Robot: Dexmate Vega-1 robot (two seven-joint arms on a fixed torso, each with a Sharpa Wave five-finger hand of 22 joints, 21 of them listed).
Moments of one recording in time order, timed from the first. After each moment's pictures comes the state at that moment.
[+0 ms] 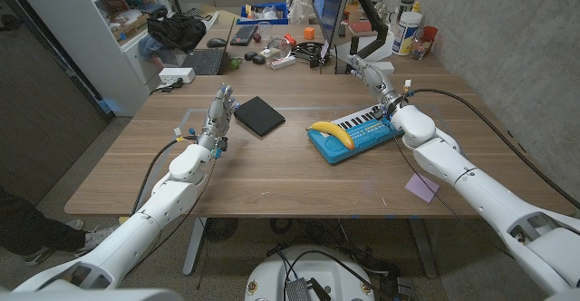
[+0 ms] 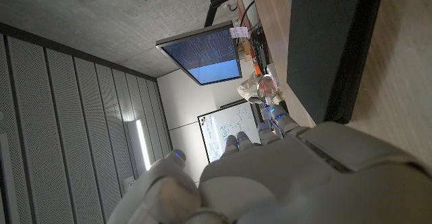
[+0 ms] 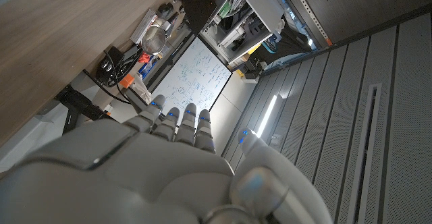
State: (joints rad) left arm 0.93 0.56 0.34 -1.40 -0.62 -0.31 0.05; left_hand -0.01 0.06 0.27 0.19 0.23 -0.17 -0.08 0.19 0.18 -0.17 -0.14 0.19 0.18 -0.17 -0.03 0.20 0.19 -0.17 -0.03 0.54 0.20; right arm -0.68 -0.57 -0.49 -1.41 0.31 0.29 -0.03; right_hand 0.07 0.10 0.41 0.13 0.20 0.12 0.01 0.19 0.18 0.12 0.00 0.21 0.18 -0.01 -0.02 0.19 0.17 -0.02 -0.04 0.36 0.19
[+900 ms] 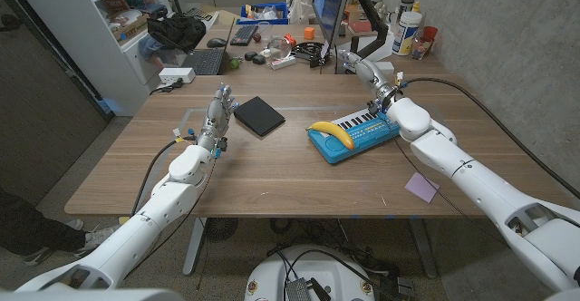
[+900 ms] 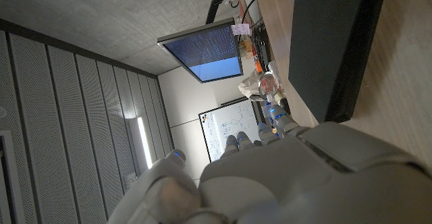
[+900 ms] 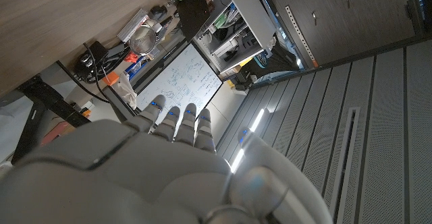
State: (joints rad) left arm 0.94 0.55 0.33 -1.42 -0.62 -0.32 0.06; left_hand -0.01 0.06 0.27 0.19 0.23 -0.17 -0.08 0.19 0.18 -0.17 -0.14 0.19 0.18 -0.17 -0.03 0.20 0.19 -0.17 -0.03 0.54 0.20; right arm -0.64 -0.57 -0.53 -1.43 0.22 0.28 -0.02; right_hand 0.08 0.10 0.41 0.13 0.20 0.13 0.00 0.19 0.18 0.12 0.00 0.21 0.18 0.00 -0.02 0.19 0.17 -0.01 -0.03 0.36 0.19
